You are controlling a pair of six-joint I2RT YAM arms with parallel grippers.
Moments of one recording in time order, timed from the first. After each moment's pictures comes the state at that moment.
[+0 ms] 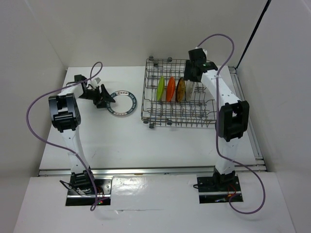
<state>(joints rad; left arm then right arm) 0.22 2.31 1.75 -0.72 0.87 -0.17 0.24 2.00 1.91 -0.72 0.31 0.31</state>
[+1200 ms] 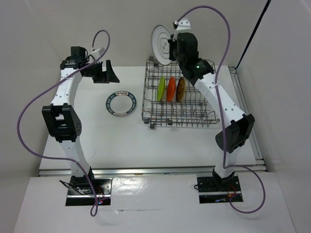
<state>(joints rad) 0.10 2.00 1.97 -0.89 0.71 0.02 0.49 1.83 2.02 -0.36 0.41 0.03</state>
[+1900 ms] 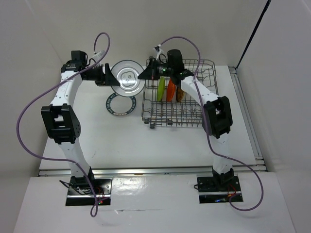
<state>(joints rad) 0.10 1.97 1.87 -0.83 0.90 0.02 0.43 2.15 1.91 0.01 -0.81 0.60</state>
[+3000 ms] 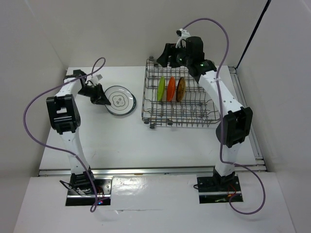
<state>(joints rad) 0.21 2.20 1.81 -0.95 0.79 0.03 0.35 1.92 1.95 -0.32 -0.34 0.32</state>
